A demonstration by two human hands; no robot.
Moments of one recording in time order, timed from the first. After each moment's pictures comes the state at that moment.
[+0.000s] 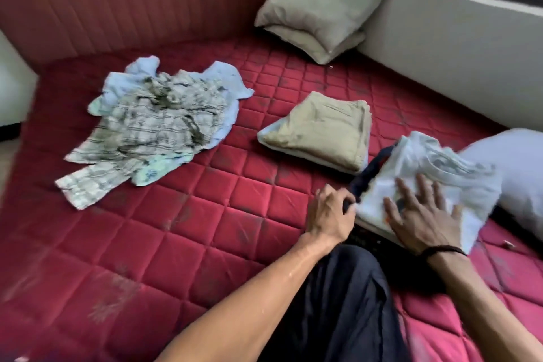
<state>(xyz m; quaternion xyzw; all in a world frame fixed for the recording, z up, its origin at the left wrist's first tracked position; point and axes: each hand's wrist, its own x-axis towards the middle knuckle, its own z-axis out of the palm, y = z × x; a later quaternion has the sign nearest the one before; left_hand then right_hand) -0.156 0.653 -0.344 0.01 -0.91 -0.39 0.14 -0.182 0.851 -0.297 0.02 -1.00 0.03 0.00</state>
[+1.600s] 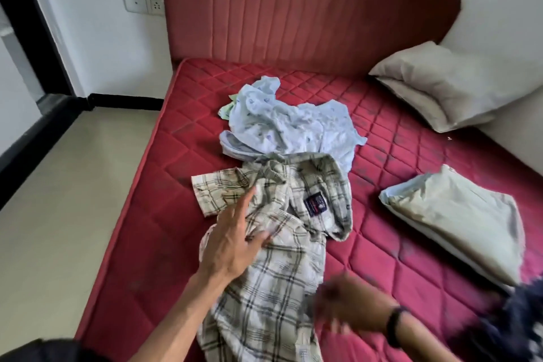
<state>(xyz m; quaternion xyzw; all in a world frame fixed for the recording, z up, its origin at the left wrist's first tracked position) 0.018 0.248 -0.356 0.19 -0.88 -0.34 0.26 -0.102 0.484 -0.327 0.30 -0.83 0.25 -0.40</state>
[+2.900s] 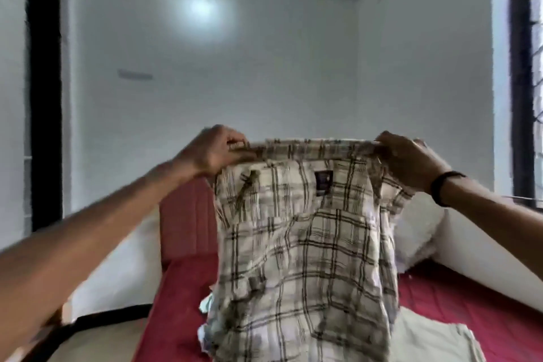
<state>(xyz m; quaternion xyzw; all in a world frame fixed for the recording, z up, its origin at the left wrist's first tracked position) 0.034 0.288 0.208 -0.03 -0.91 -0.10 0.39 -0.170 0.622 0.185 0.36 -0.85 0.16 0.34</state>
